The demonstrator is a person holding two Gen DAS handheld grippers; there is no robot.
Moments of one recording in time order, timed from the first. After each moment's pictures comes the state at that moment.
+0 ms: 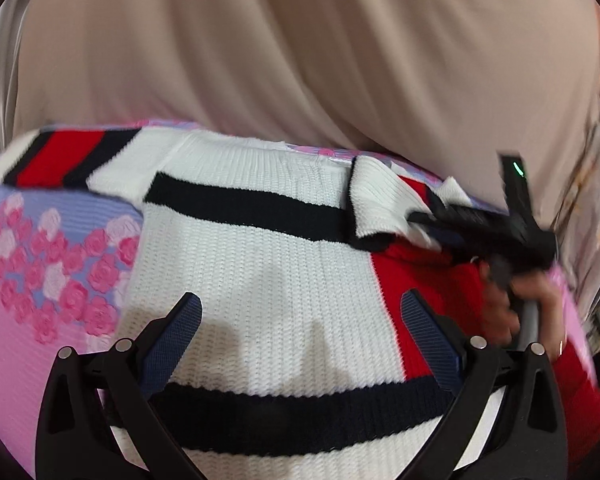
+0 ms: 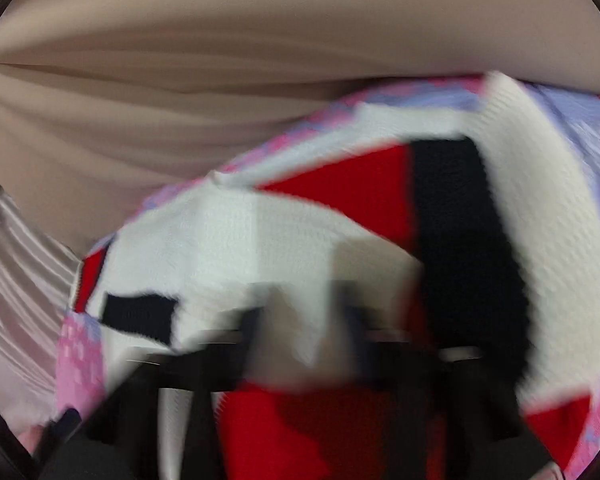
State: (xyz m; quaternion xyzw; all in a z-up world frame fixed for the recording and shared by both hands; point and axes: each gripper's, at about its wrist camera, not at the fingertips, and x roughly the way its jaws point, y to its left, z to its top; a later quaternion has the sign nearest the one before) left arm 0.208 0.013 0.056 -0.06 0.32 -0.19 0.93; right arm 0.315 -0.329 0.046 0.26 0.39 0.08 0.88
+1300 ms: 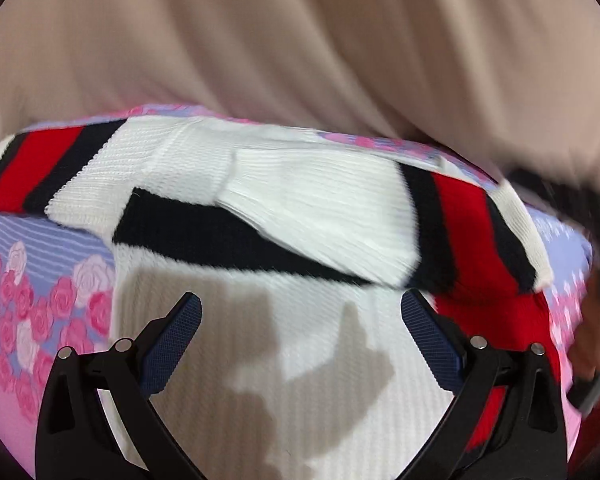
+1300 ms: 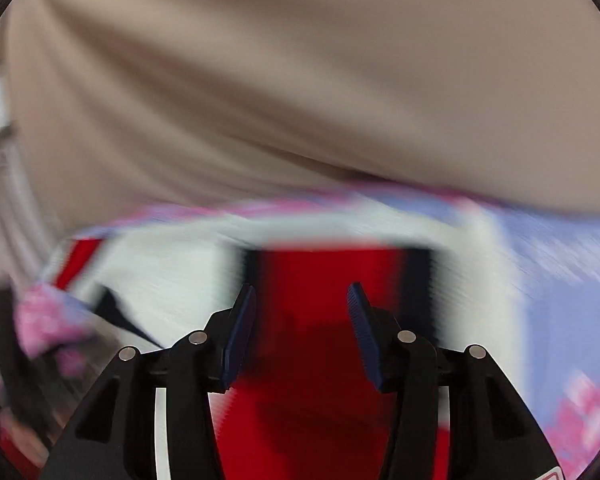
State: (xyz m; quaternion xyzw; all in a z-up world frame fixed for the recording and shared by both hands) left arm 0.305 0.001 0.032 -0.06 0.38 -0.15 0.91; right arm 0.242 -0.363 0.049 0.10 0.33 -0.06 0.94
